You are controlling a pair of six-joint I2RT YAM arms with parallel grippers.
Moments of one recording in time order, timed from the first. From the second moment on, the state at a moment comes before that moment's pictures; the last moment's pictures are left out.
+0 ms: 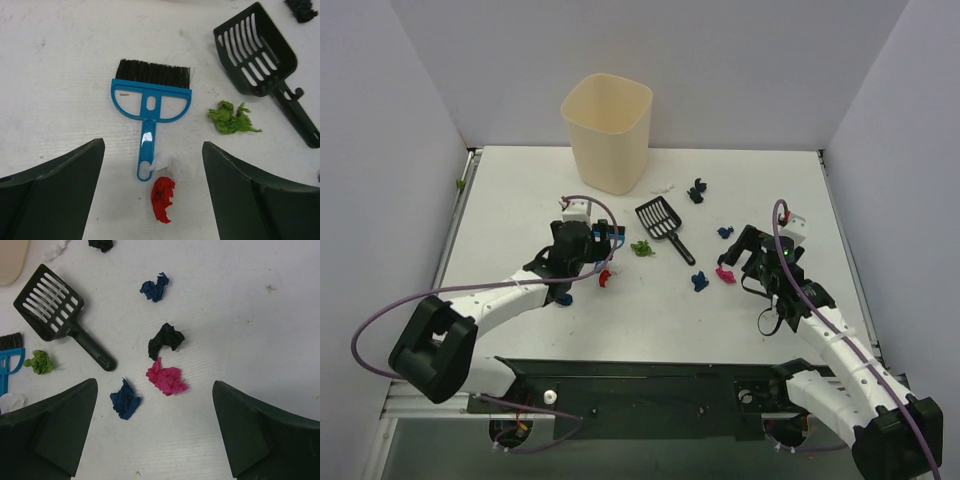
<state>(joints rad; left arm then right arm) -0.60 1.34 0.68 0.19 -0.36 -0.42 0.32 0.89 0.56 -0.25 0.31 0.56</state>
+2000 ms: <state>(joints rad) -0.84 1.32 0.70 0.19 0.03 -0.13 0.31 1.25 0.96 -0.30 -0.38 0.68</state>
